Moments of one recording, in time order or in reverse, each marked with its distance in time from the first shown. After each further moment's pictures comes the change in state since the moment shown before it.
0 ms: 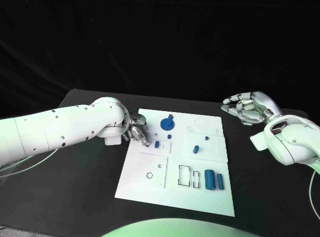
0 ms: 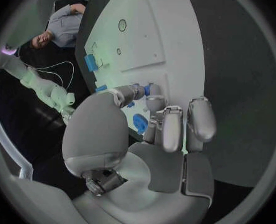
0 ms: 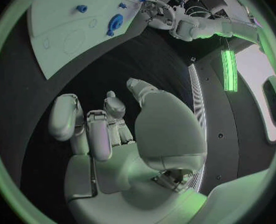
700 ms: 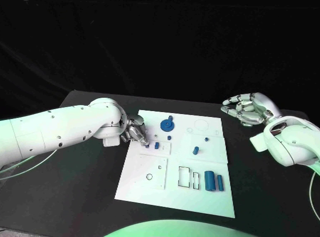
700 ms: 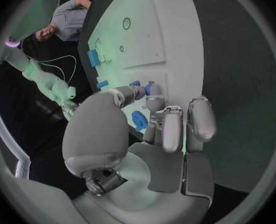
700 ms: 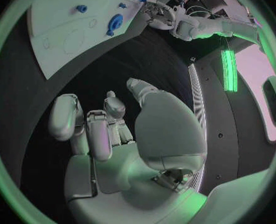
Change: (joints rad) left arm -0.003 -0.019 0.006 -0.001 0.061 -0.013 0.000; left_hand 0.000 0.000 0.000 0.000 0.006 0.003 -0.003 -0.006 0.000 0.000 0.001 0.000 -0.003 0.000 0.000 0.000 0.000 0.000 0.000 0.000 0.000 -0.005; right arm 0.000 0.000 0.000 -0.001 0.000 0.000 0.000; right_hand 0.000 0.000 0.000 0.000 0.000 0.000 0.000 0.000 0.000 0.000 0.000 0.000 0.000 0.000 0.000 0.000 0.001 0.000 0.000 0.000 0.000 0.000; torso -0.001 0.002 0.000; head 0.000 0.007
